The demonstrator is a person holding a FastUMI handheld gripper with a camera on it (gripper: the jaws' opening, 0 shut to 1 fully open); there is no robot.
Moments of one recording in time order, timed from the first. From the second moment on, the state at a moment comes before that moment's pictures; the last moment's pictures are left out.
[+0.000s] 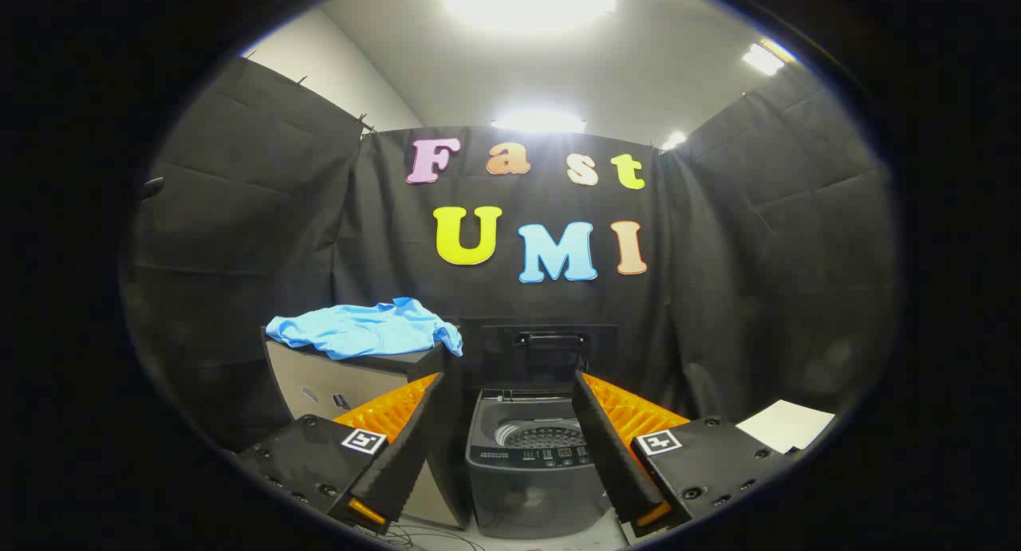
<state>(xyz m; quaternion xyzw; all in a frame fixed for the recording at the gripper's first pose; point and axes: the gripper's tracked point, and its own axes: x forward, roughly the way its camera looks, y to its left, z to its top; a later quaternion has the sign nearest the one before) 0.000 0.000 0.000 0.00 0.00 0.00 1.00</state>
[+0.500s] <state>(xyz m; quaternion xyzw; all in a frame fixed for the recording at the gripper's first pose) -0.002 -0.002 0.007 0.00 -0.01 -0.01 1.00</state>
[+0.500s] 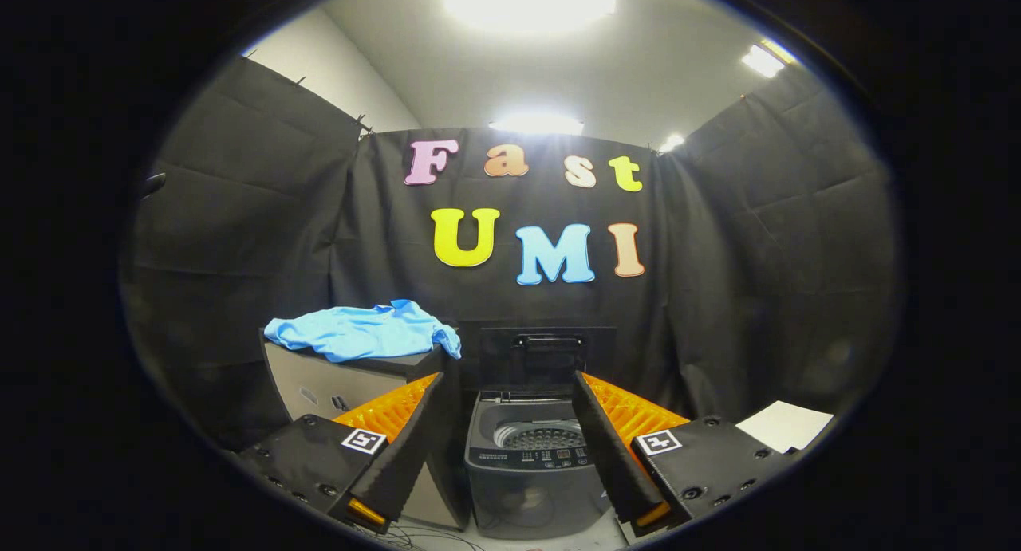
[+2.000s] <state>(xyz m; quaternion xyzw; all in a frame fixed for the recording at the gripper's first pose) 0.088 0.105 0.034 0.03 0.03 0.11 0.99</state>
